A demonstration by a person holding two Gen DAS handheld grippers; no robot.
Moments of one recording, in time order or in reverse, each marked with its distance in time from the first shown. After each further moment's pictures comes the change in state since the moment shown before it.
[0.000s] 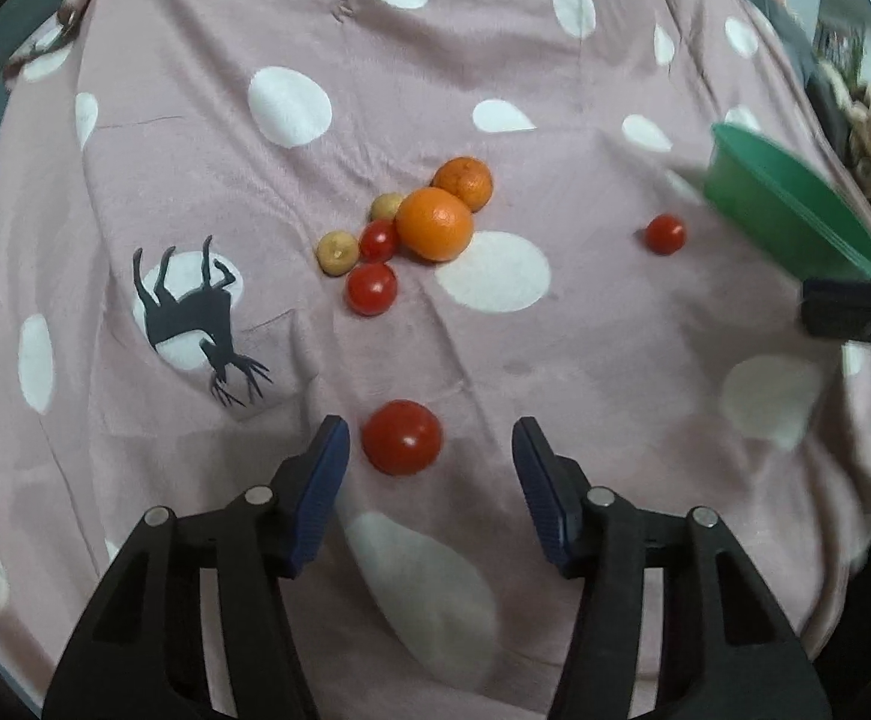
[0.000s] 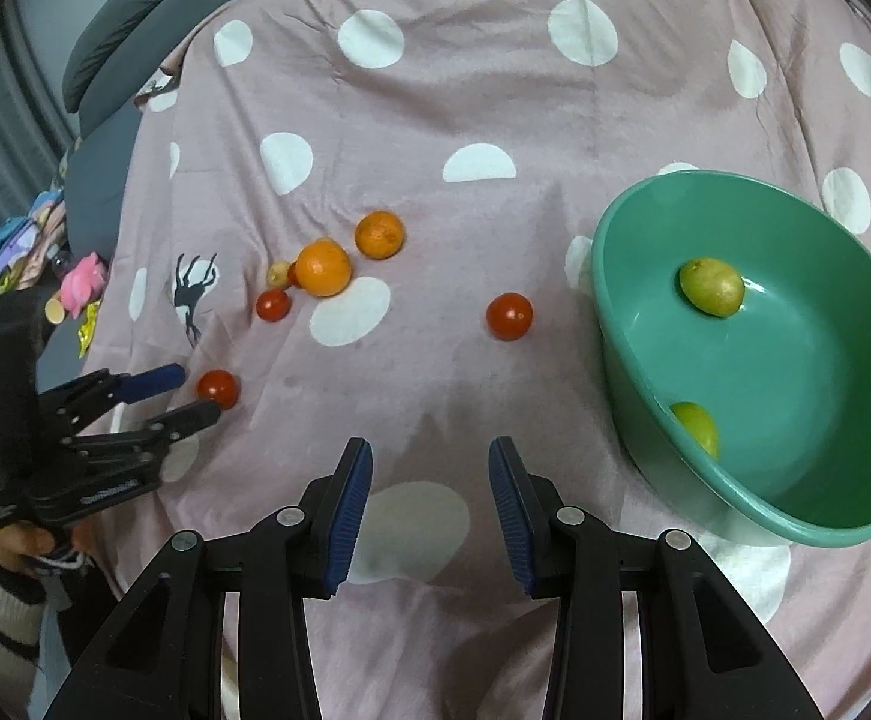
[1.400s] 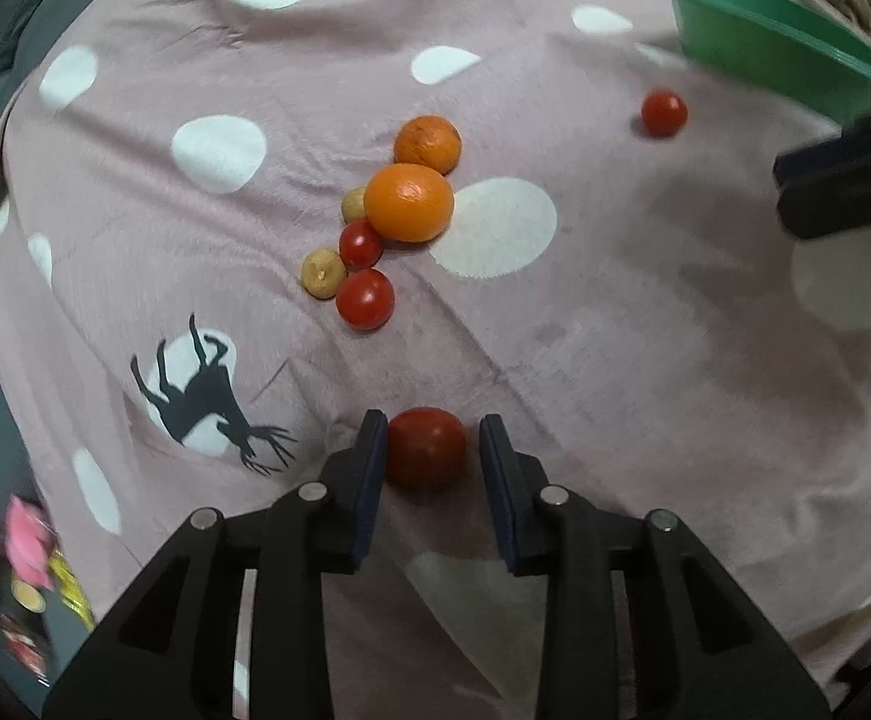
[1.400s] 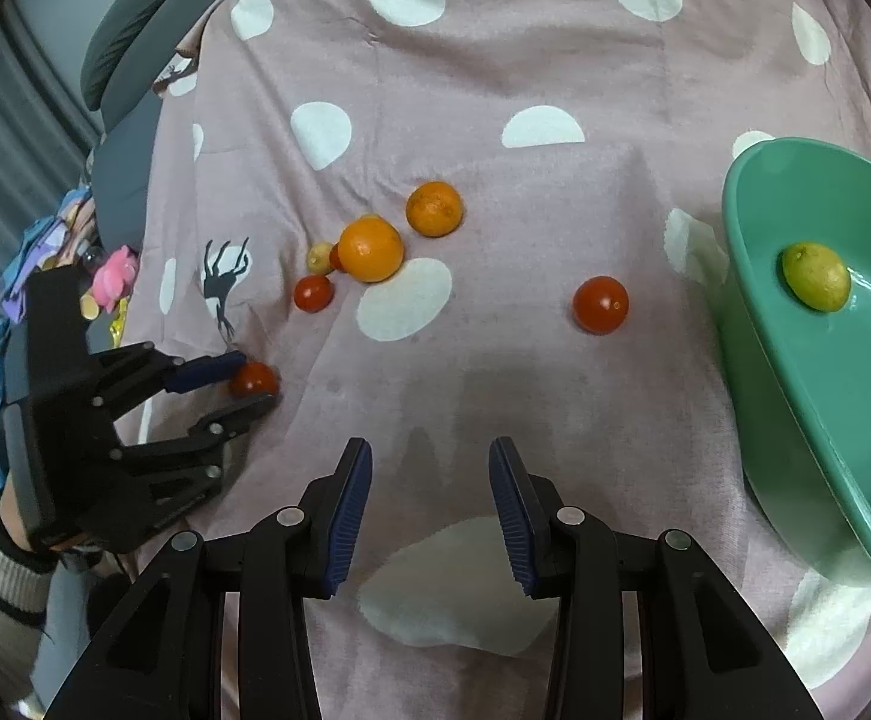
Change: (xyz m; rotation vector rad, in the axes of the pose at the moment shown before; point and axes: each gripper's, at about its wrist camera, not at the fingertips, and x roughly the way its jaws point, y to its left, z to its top) left arm 0.029 -0.017 0.007 0.371 0.089 0.148; right arm 0.040 0.012 0.011 0.010 0.055 0.134
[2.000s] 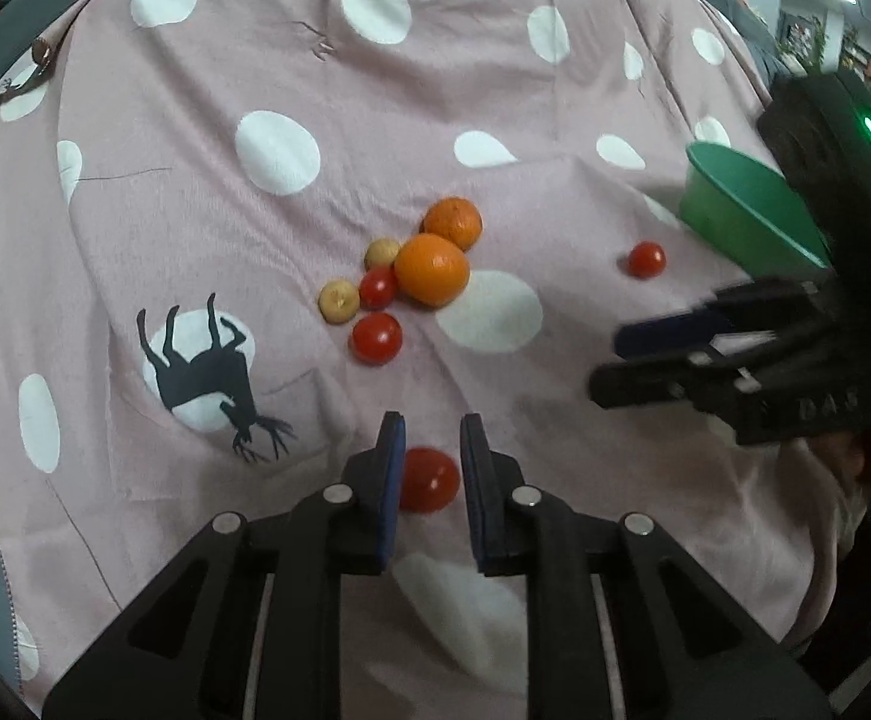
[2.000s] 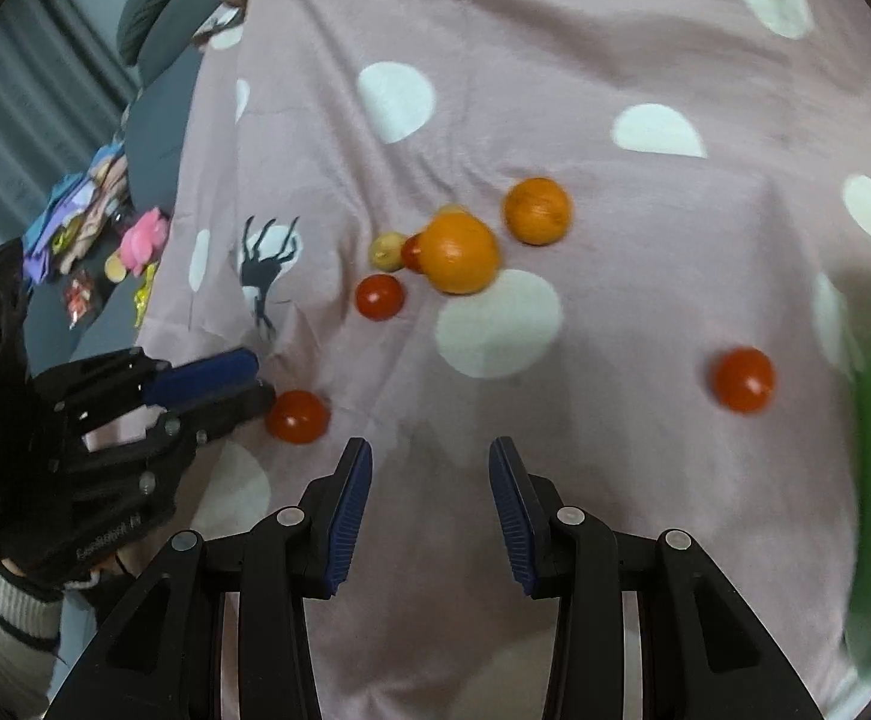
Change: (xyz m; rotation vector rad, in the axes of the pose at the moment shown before) left arm -0.038 0.047 -0.013 -0.318 -0.142 -0.226; right arm 0.048 0.041 0.033 -0.114 0.086 0.091
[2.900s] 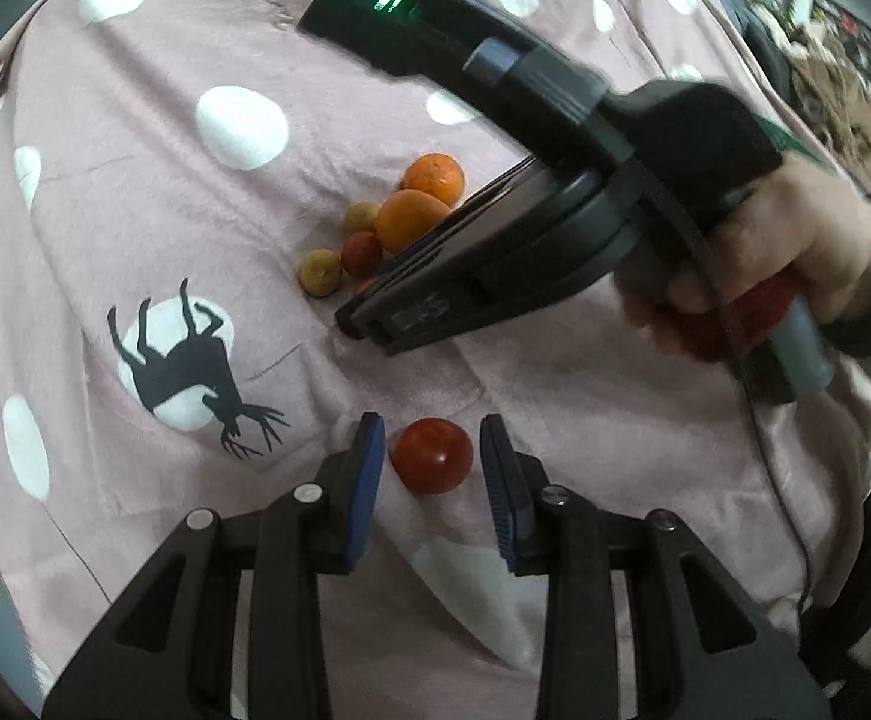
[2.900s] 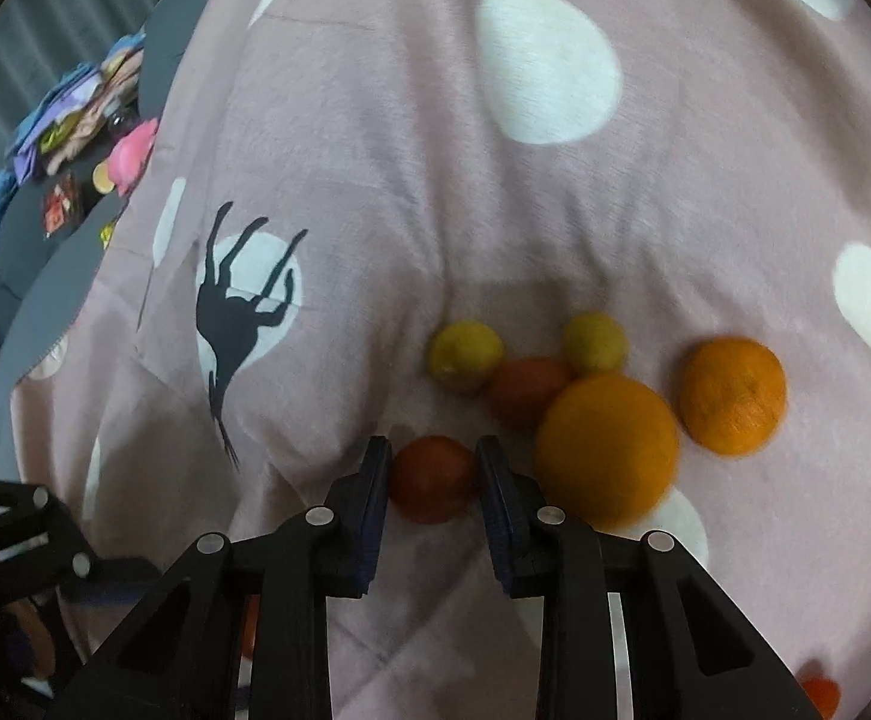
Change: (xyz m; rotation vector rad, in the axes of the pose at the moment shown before) left arm 0.020 0.004 0.001 0.116 0.079 -0.035; right arm 0.090 0.037 0.072 -0.220 0.129 -0.029
